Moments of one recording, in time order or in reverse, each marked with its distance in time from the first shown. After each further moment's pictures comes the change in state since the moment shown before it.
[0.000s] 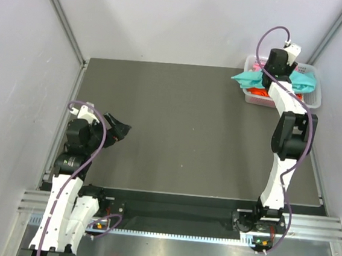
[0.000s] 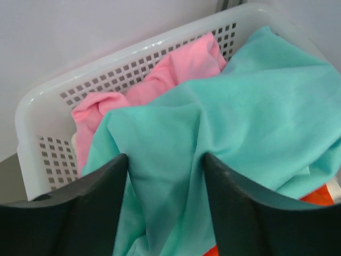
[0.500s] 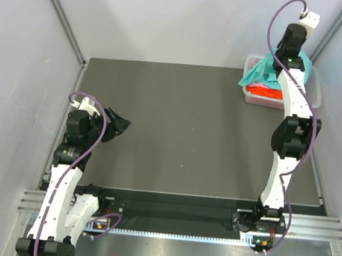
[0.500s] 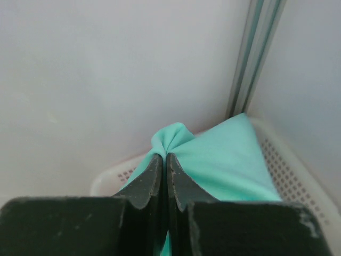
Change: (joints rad) left arm 0.000 0.105 0.091 -0.024 0.026 0.002; right arm -0.013 0.066 0.399 -0.061 -0.064 -0.109
